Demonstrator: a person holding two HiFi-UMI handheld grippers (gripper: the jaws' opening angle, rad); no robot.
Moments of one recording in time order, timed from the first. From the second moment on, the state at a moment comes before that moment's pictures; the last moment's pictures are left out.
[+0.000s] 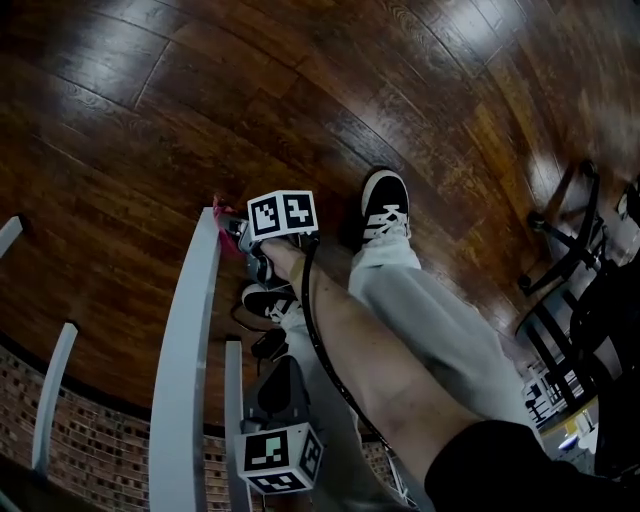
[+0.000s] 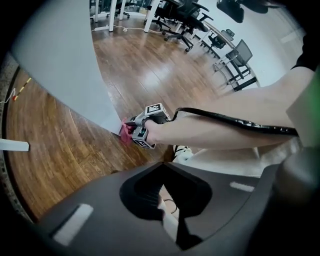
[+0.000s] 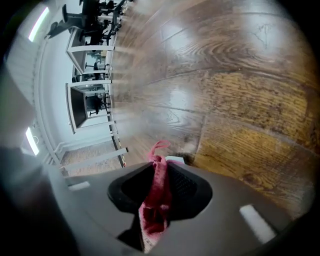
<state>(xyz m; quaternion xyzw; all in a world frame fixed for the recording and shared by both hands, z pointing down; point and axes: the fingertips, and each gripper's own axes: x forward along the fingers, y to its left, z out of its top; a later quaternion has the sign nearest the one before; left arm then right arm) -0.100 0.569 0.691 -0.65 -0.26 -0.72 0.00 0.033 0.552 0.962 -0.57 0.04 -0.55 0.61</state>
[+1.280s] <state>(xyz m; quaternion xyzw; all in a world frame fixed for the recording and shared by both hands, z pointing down) -0.088 0.563 0.703 -0.66 -0.24 -0.71 -0.03 0.078 0.528 0.983 -0.60 0.17 -0.64 0.46</state>
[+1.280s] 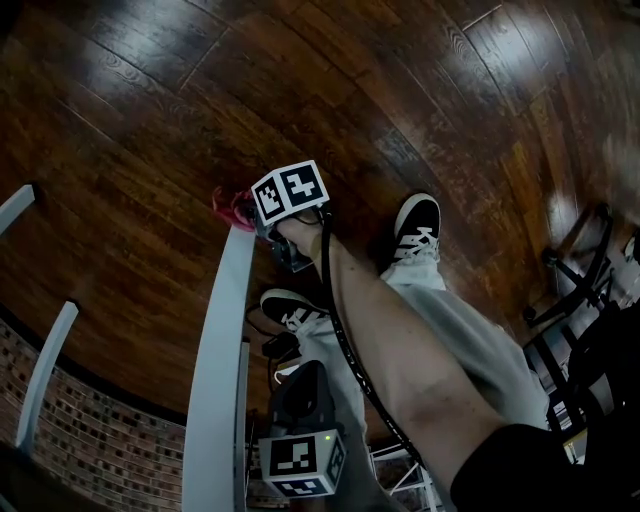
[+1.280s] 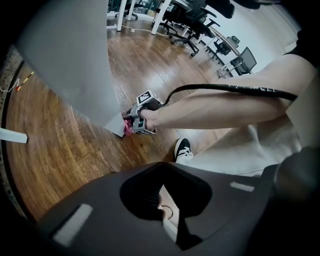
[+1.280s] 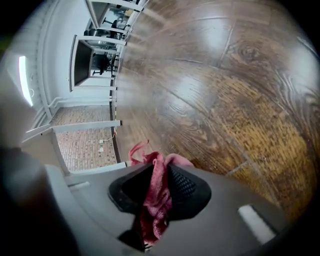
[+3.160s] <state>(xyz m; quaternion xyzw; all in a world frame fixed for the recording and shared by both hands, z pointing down) -0.142 0.561 0.563 -0.68 -0.28 -0.67 -0.04 0.082 0.508 0.571 -0.60 0.34 -0.54 0.48</state>
